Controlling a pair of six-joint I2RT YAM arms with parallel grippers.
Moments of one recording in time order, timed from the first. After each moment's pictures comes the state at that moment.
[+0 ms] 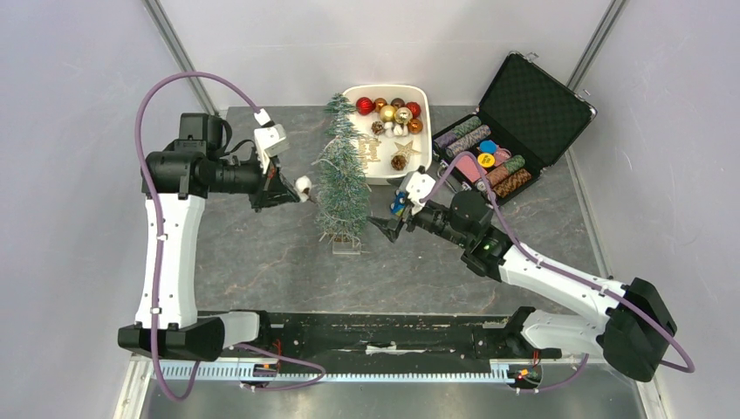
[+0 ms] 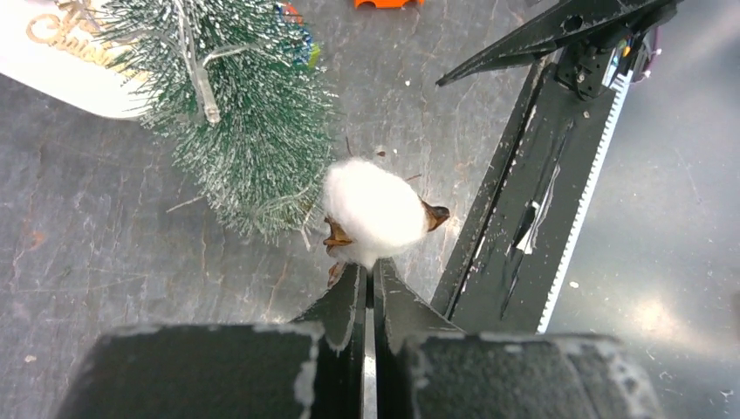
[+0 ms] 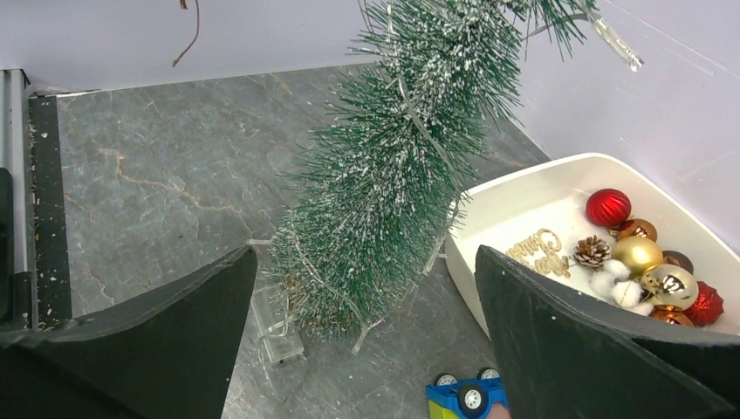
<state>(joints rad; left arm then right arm) -0.03 1.27 1.70 -1.47 0.91 0.76 0.82 1.14 0.72 0.45 -0.24 -0.22</state>
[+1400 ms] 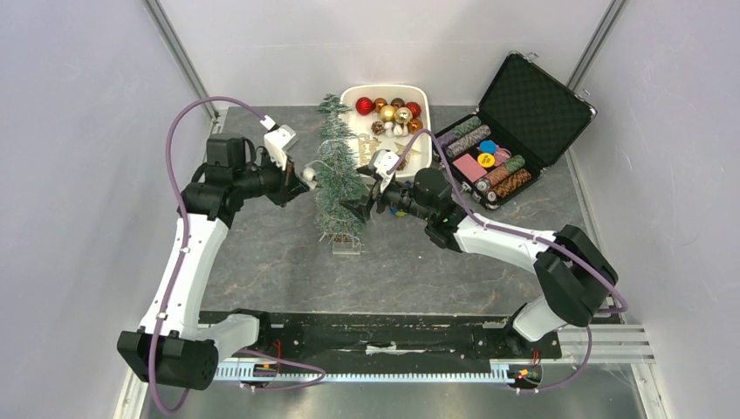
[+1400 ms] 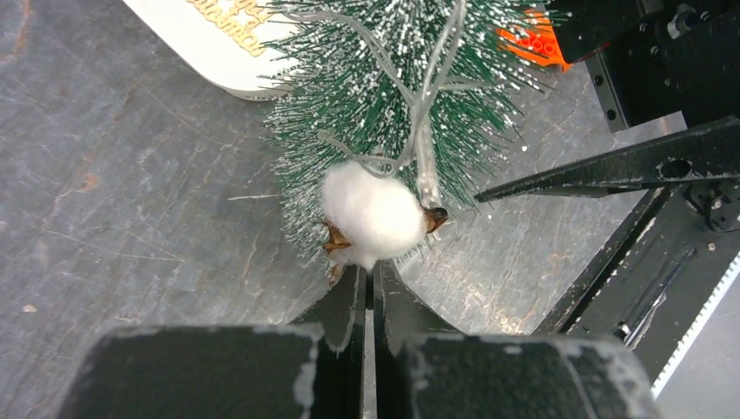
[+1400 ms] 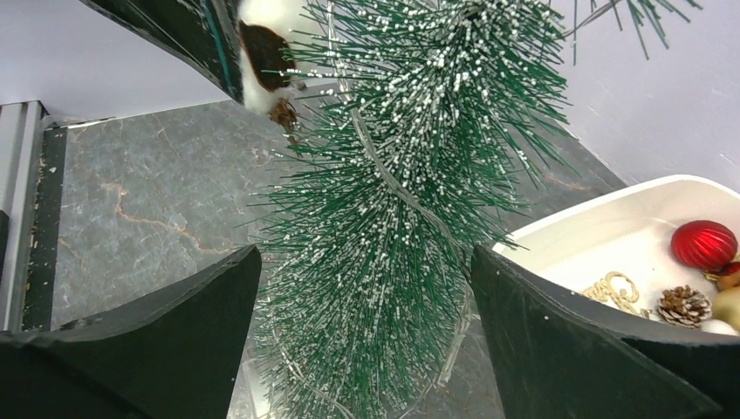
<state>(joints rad) -0.12 1.12 1.23 -0.77 0.63 0.29 0.78 1.54 0.90 0.66 -0.34 -0.12</state>
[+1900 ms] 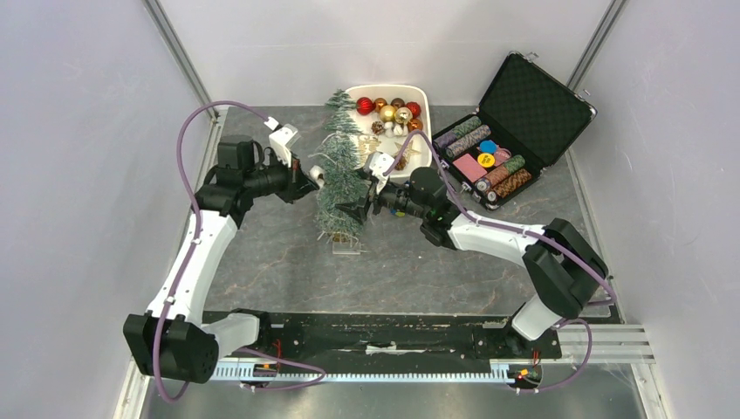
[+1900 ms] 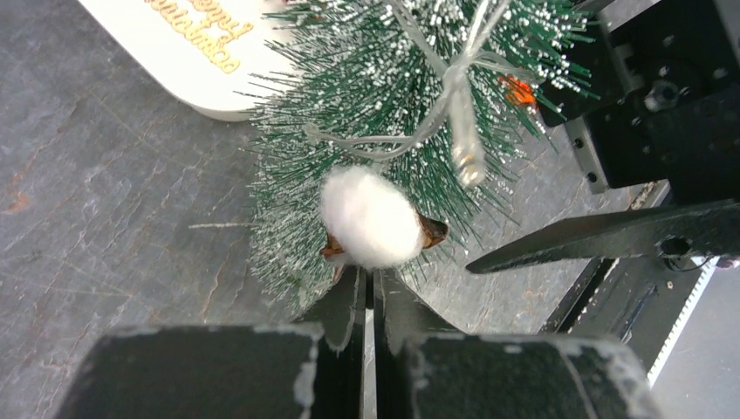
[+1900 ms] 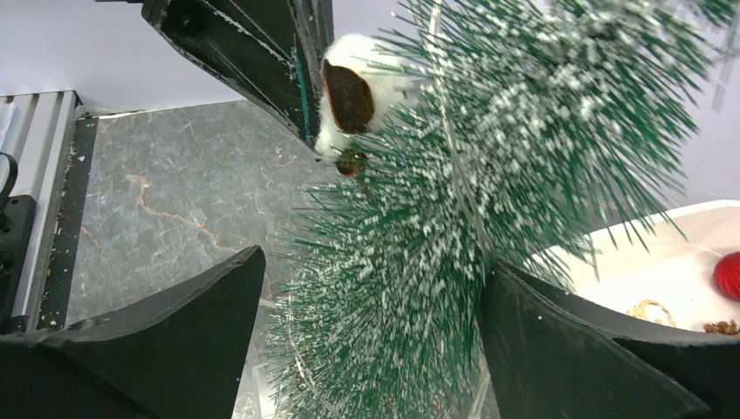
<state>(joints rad) -0.13 1.15 1.10 -0.55 0.69 0.13 0.78 1.60 0.92 0.70 -0.42 -0.12</state>
